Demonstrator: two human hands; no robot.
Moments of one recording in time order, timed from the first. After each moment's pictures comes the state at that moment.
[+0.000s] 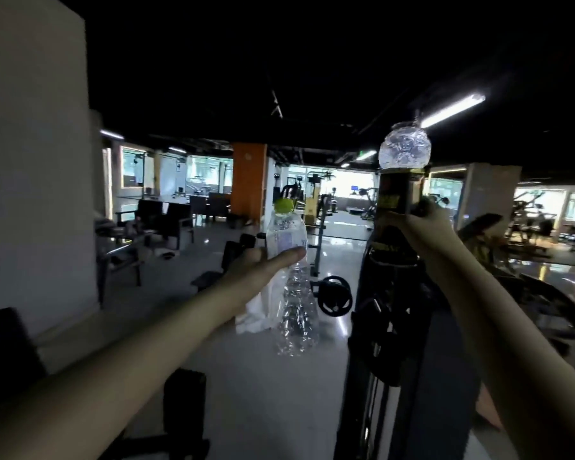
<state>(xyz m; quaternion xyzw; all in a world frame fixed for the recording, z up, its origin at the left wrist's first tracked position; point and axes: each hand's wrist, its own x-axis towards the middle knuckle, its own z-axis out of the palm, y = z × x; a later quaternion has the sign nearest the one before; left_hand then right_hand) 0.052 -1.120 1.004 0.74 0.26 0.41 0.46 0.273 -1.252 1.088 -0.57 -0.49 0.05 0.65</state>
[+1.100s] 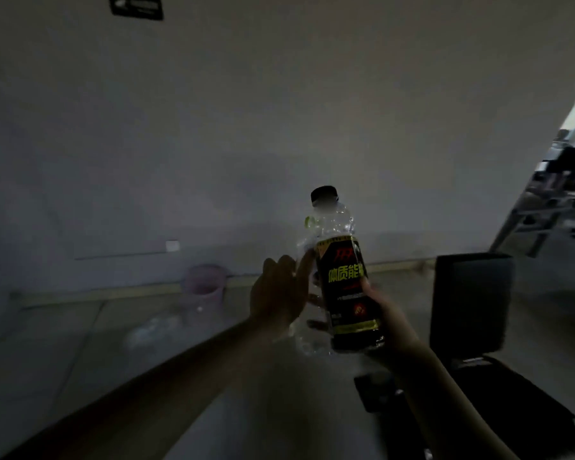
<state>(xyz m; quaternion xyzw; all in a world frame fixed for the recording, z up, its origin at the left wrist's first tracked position) -0.754 -1.114 0.801 0.34 0.82 0.45 0.08 -0.606 -1.030 0.807 -0.11 -0.51 0.83 0.19</state>
